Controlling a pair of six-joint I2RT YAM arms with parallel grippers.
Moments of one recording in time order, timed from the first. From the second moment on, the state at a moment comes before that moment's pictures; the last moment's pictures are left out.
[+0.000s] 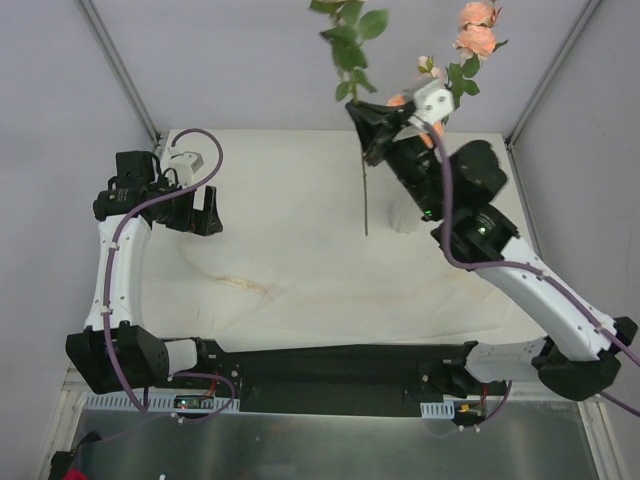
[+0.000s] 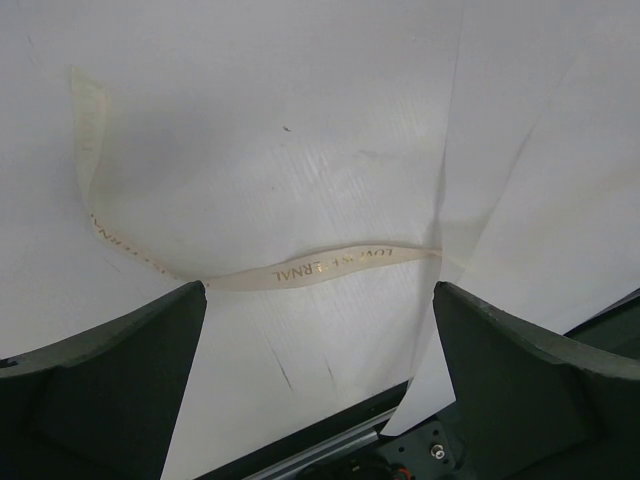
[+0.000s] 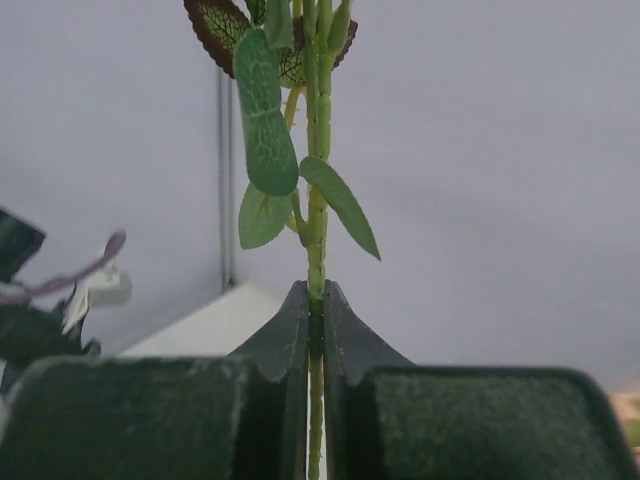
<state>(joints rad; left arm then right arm) 0.17 1.24 1.28 -1.01 0.50 0.28 0.91 1.30 1.57 0.01 0.19 -0.15</state>
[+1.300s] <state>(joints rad) 0.17 1.32 1.34 -1.02 0.54 0.26 0.21 1.26 1.37 0.50 0.35 -0.05</state>
